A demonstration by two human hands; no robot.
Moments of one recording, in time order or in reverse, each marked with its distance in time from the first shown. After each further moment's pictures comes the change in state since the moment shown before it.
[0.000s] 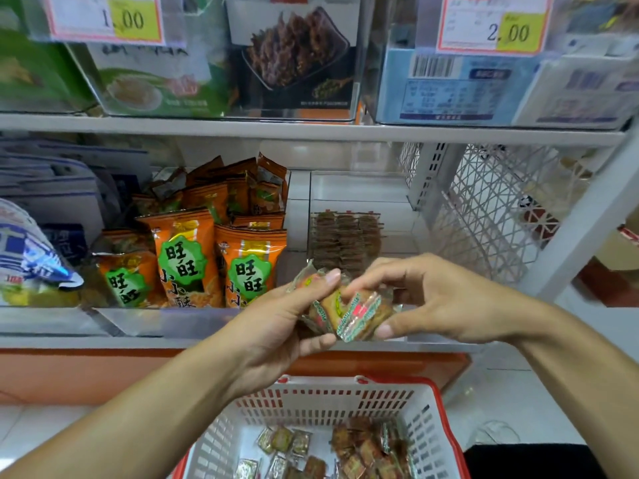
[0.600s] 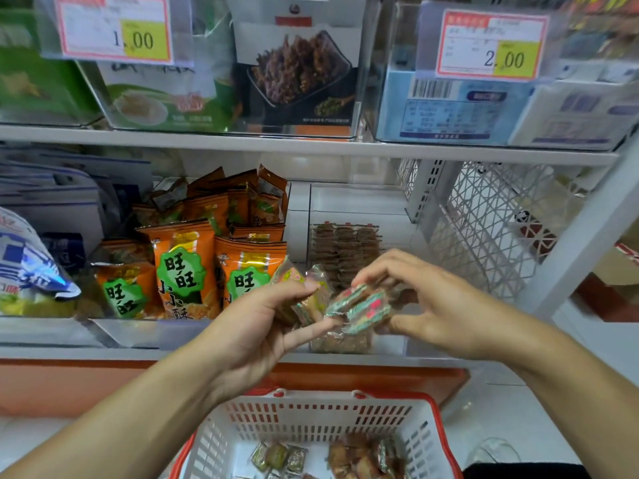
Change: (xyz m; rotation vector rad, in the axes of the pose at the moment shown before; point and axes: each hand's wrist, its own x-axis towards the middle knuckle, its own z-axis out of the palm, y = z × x) left_hand 0.009 0.009 -0.020 -0.159 0.016 0.077; right_hand 0.000 0.002 0.001 -0.369 0.196 -0.028
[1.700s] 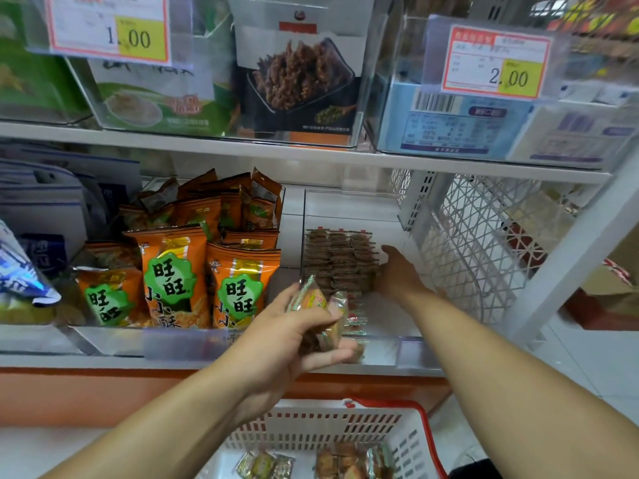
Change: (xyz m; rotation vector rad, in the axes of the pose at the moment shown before) left_hand 0.009 -0.021 0.015 0.009 -0.024 -0.011; right_hand 0.095 0.141 0.044 0.083 0.310 0.818
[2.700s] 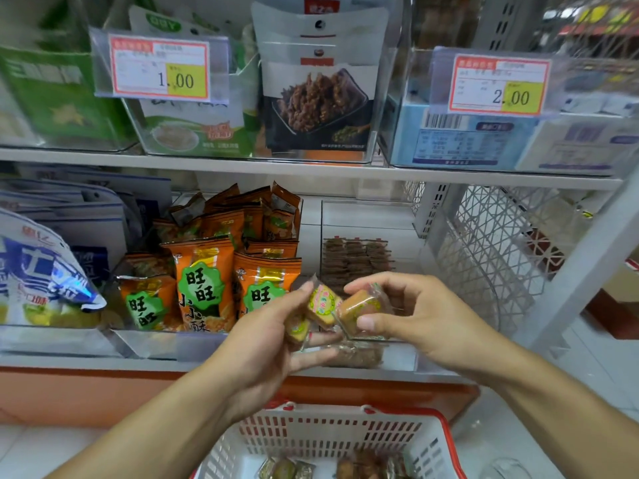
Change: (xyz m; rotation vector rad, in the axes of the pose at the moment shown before) left_hand -0.026 0.027 -0.010 0.108 0.088 0.014; right_hand -0.170 -0.063 -0.053 0.442 -0.359 -0.554
